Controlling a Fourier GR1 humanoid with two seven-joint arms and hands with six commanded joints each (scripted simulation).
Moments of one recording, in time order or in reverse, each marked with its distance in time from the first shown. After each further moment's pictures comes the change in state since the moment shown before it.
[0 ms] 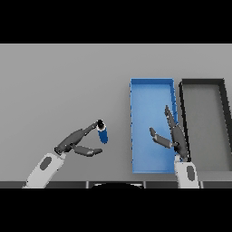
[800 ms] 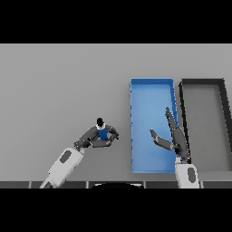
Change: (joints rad) left arm -0.100 -0.262 0.001 0.236 0.033 0.022 -0.096; right arm 0.025 -0.003 -0.001 -0.010 -0.002 0.006 -0.010
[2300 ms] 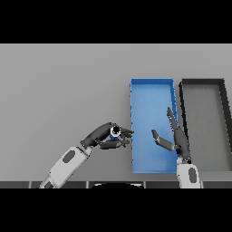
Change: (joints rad) left arm -0.069 -0.002 -0.070 -0.280 0.011 0.026 0.076; right arm 0.007 -0.015 -0.003 0.000 0.019 -0.002 -0.029
